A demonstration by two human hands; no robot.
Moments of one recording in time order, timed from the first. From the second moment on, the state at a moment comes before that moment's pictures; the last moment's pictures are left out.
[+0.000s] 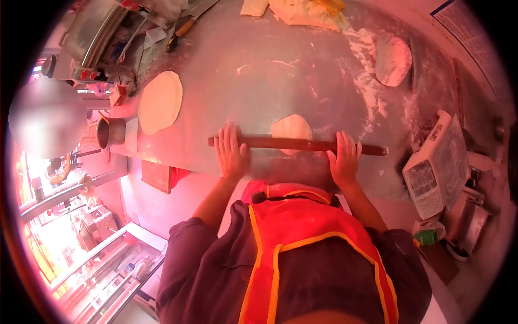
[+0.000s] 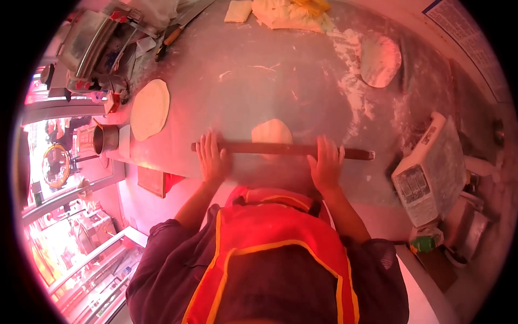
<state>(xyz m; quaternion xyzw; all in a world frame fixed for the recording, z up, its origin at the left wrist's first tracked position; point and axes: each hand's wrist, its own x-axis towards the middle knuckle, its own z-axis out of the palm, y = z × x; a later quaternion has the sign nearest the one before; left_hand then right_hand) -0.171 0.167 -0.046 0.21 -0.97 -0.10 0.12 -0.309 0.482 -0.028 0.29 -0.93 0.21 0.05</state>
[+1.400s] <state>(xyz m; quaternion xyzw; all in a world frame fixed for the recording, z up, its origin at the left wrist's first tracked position) -0.136 0.147 -0.001 0.08 -0.97 -0.21 0.09 -0.364 0.201 -0.063 0.59 -0.74 0.21 -0.24</state>
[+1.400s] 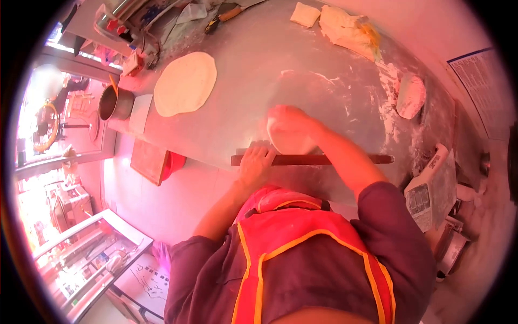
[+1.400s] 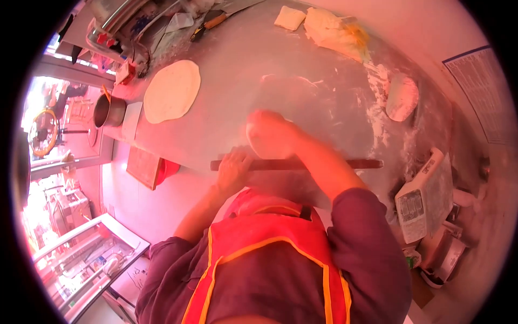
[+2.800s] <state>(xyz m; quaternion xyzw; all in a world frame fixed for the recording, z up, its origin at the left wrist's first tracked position) -0.143 0.122 -0.040 0.16 -0.97 -0.15 0.12 -0.300 0.450 -0.029 0.34 -0.92 0.20 -0.01</state>
